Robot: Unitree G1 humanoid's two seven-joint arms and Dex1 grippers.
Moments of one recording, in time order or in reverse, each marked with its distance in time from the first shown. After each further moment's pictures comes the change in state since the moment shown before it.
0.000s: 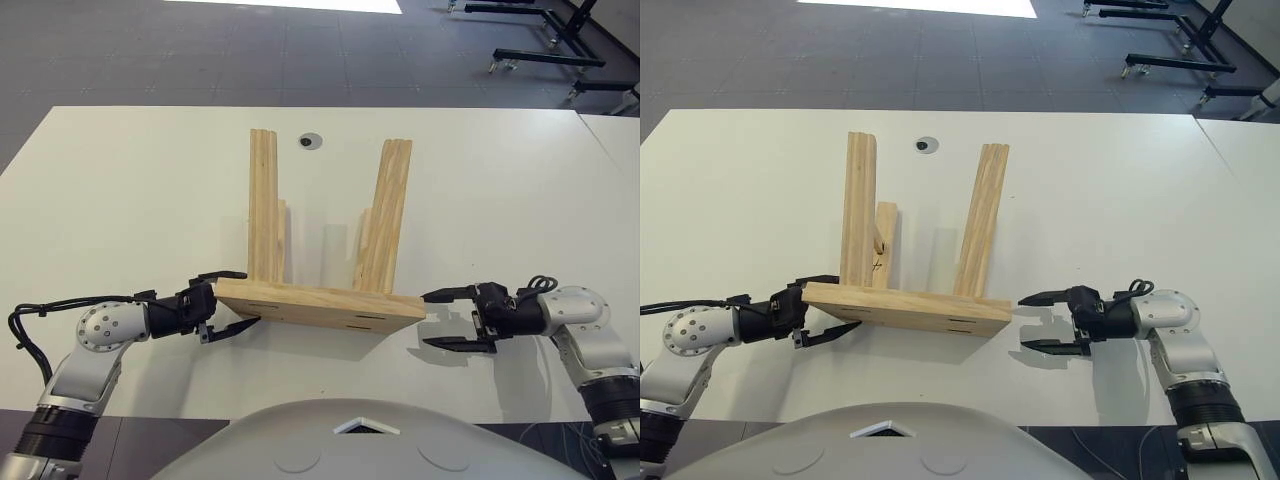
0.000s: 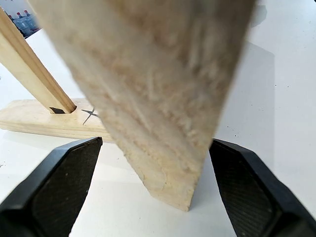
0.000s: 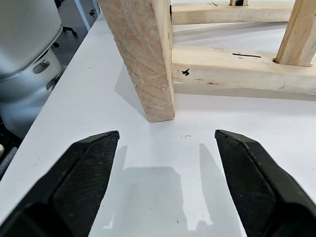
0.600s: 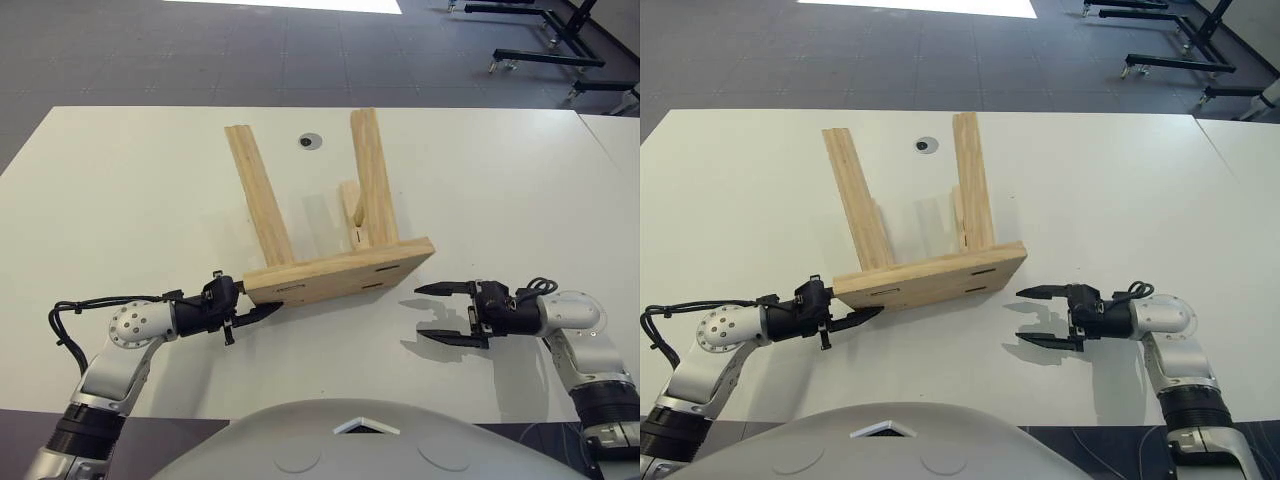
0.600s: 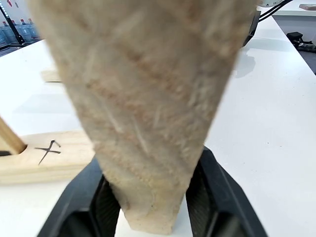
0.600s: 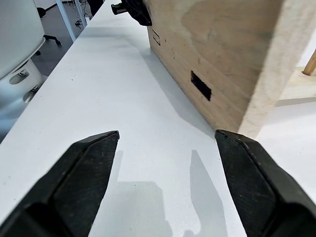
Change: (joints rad) left arm -0.025 -0.098 -0.068 -0.051 -0.056 0.117 0.039; right arm 0.015 0.050 -0.040 0.008 0.007 -0.076 -0.049
